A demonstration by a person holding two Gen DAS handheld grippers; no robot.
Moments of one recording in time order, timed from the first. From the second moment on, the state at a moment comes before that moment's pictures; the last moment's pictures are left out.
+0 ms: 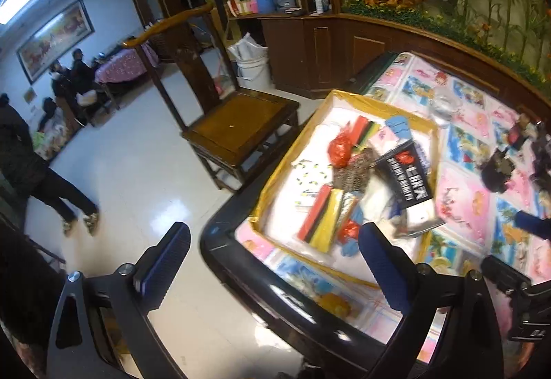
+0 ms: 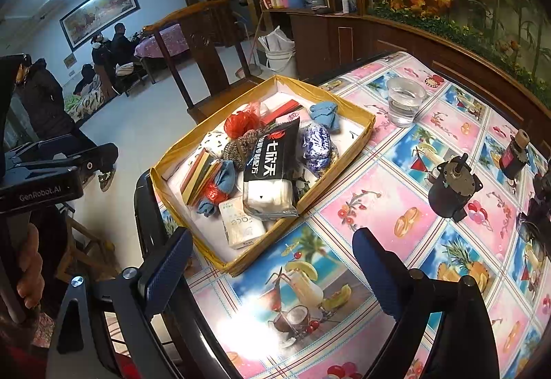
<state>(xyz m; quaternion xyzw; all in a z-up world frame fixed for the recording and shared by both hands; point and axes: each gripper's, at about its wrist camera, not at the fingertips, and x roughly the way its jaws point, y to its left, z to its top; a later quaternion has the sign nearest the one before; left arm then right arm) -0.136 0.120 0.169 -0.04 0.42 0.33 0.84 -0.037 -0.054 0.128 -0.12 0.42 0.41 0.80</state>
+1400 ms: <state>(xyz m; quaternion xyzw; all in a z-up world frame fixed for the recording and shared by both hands) -0.145 0.101 0.134 -0.01 0.45 0.32 0.83 -0.045 -0.041 0.118 -0.13 0.44 0.43 0.78</state>
